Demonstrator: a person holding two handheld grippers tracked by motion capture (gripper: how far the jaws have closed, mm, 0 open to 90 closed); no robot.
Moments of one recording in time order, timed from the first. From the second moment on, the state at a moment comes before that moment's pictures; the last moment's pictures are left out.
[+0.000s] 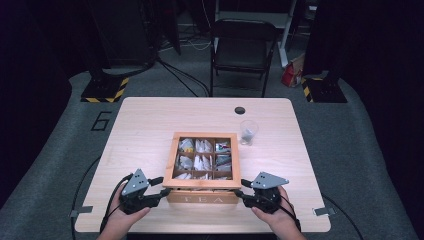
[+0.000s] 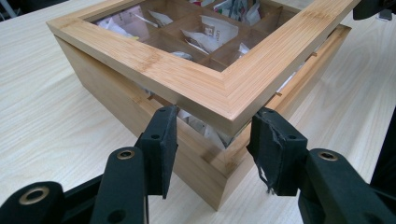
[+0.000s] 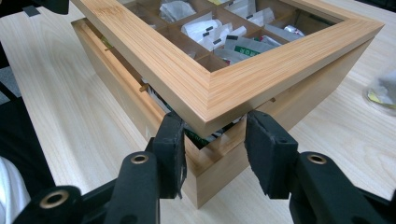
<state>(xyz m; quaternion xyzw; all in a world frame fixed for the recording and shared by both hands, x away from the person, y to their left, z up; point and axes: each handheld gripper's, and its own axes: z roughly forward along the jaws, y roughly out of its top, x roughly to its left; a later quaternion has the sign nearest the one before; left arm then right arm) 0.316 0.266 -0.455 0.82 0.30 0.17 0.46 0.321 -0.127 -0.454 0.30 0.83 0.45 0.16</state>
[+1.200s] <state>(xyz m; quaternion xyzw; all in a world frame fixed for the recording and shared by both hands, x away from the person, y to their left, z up) 0.310 0.277 -0.458 0.80 0.32 0.13 0.48 0.317 -0.140 -0.459 0.32 0.81 0.46 0.14</state>
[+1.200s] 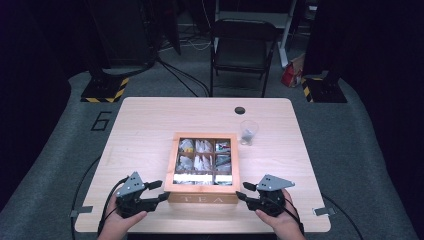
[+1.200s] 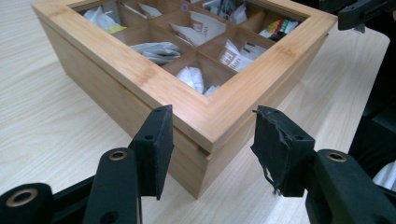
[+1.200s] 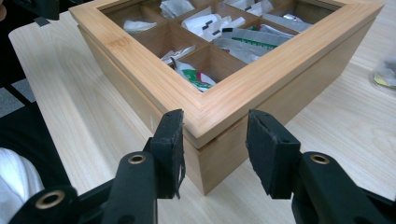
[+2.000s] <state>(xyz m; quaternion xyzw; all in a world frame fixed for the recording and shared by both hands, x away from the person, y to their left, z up) 0.335 0.312 -0.464 0.77 0.38 0.15 0.48 0.331 -0.177 -0.463 0.38 0.78 0.46 0.18</state>
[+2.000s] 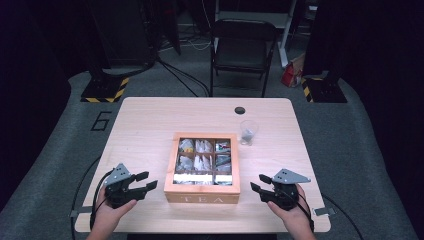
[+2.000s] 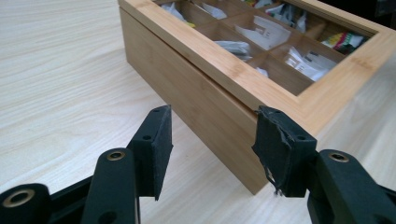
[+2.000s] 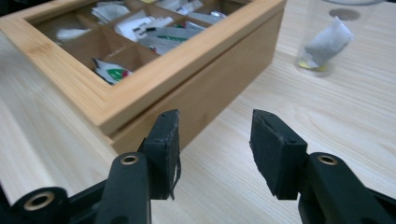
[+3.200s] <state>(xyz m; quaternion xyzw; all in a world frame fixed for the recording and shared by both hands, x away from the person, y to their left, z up) 0.344 0.318 -0.492 0.77 0.41 0.17 0.47 0.341 -0.180 -0.489 0.40 0.79 0.43 0.18</state>
